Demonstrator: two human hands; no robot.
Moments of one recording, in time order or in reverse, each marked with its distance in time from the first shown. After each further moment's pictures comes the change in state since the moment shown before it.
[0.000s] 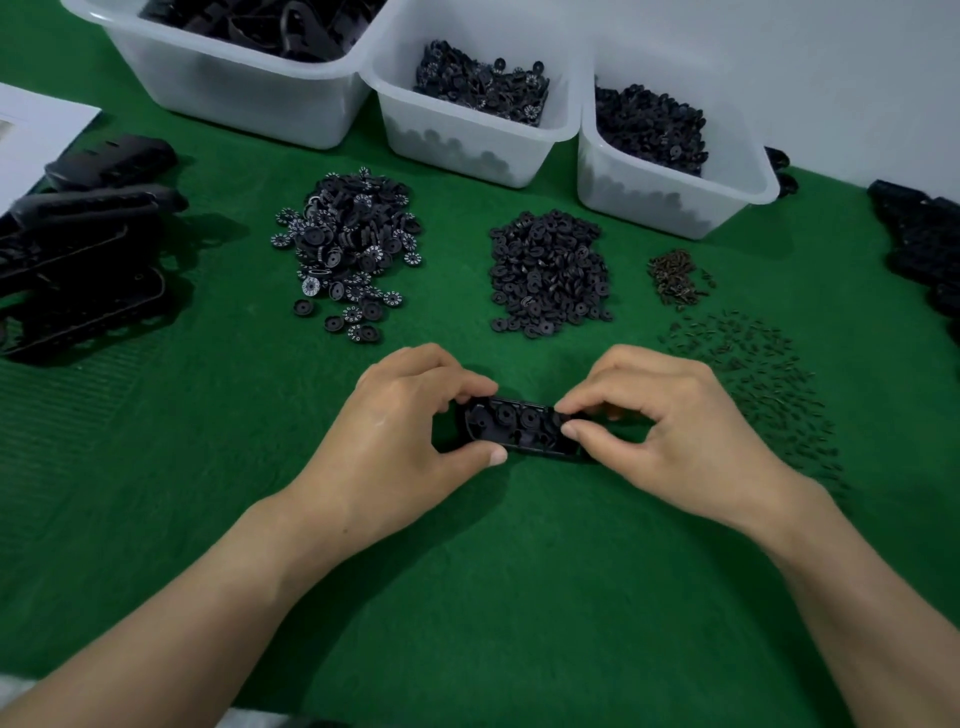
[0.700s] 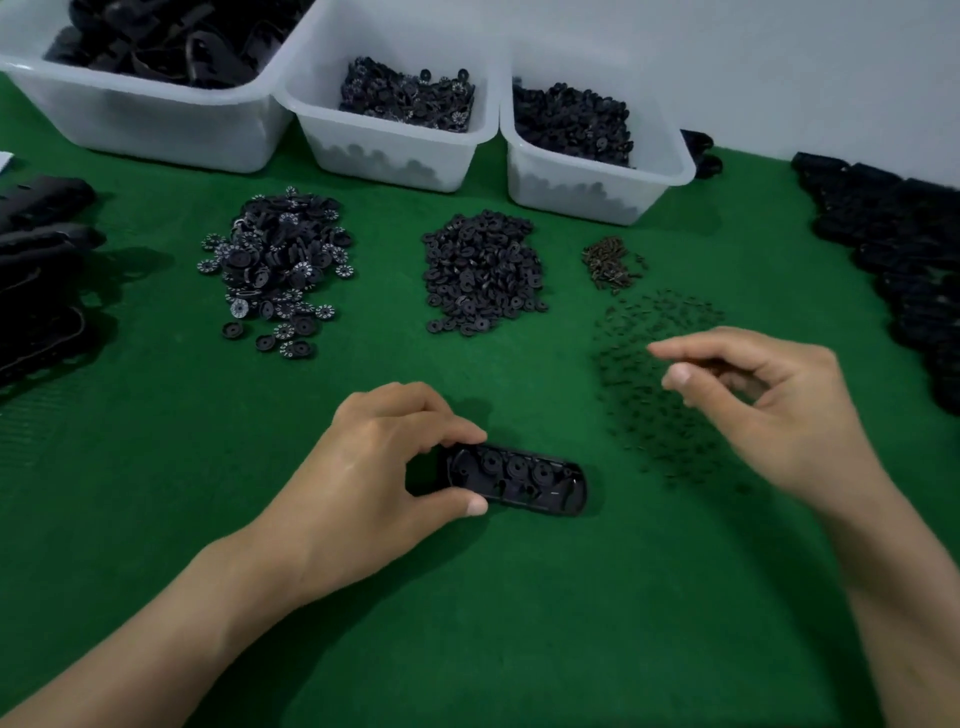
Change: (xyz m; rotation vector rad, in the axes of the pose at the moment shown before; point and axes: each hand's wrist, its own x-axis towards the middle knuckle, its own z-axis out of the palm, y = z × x) left_hand -0.009 0.016 0.005 0.001 -0.155 0.120; right_hand -0.054 0.030 -0.041 0.217 0.370 0.220
